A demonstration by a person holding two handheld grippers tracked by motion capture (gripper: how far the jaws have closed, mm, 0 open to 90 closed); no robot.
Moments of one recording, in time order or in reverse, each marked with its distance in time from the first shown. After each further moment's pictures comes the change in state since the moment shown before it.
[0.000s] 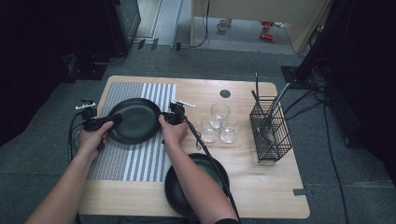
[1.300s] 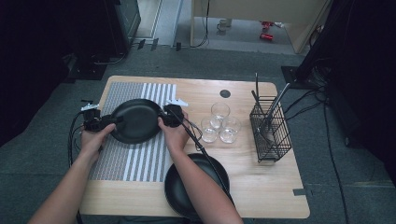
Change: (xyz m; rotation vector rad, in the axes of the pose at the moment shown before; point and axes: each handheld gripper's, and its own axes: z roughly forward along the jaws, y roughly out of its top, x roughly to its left) left arm -0.019 -0.003 -0.006 0.025 0.112 0.179; right arm 0.018 -0.008 -0.021 -0.142 -0.144 -0.447
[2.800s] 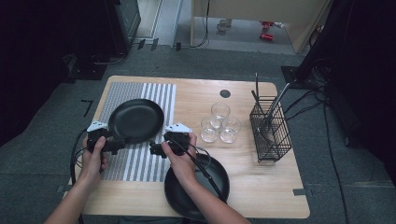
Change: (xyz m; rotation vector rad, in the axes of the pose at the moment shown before) left arm -0.070 -0.046 -0.055 0.032 -0.012 0.116; right arm 0.023 -0.054 -0.102 0.046 0.103 -0.140
